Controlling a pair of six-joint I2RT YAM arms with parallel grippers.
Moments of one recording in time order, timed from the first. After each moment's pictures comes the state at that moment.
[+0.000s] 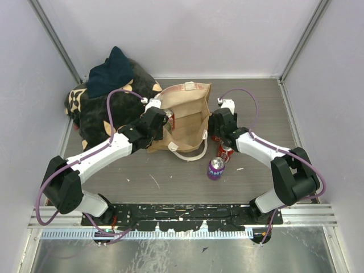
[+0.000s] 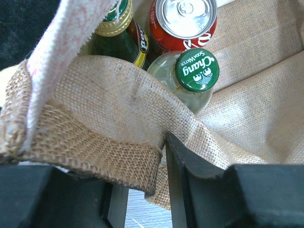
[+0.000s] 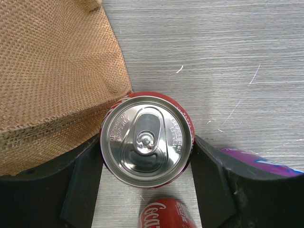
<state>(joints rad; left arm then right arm) -0.72 1.45 1.07 -0.41 -0.44 -0.46 0.46 1.49 0.86 -0.07 0.39 0.32</state>
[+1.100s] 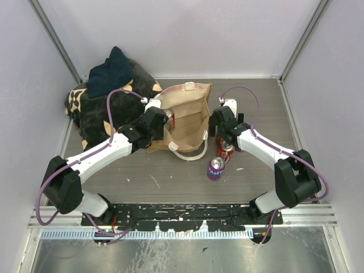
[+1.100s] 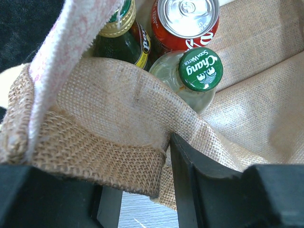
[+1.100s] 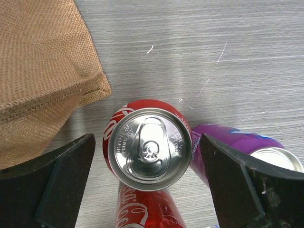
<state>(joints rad) -0.72 1.45 1.07 -0.41 -0.44 -0.45 0.46 1.47 0.93 -0.29 0.46 0.33</state>
